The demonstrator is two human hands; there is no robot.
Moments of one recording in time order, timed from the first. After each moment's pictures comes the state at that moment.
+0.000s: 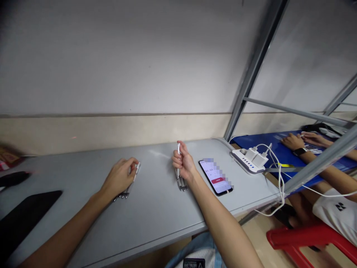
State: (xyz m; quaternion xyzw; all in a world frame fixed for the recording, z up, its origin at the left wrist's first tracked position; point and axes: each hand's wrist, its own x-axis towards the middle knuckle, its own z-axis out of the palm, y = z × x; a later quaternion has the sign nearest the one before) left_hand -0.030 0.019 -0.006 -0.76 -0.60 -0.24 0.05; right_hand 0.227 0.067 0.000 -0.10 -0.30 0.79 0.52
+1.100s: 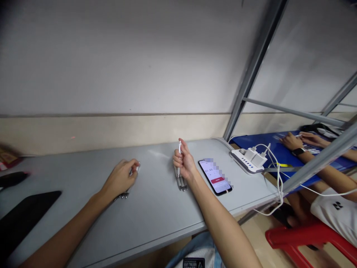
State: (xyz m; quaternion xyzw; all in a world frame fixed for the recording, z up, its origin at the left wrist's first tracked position) left_hand -0.028 0.017 -0.007 -0.77 -0.59 -0.25 0.02; right_hand 0.227 0.066 0.006 -0.15 -0.32 0.76 0.54
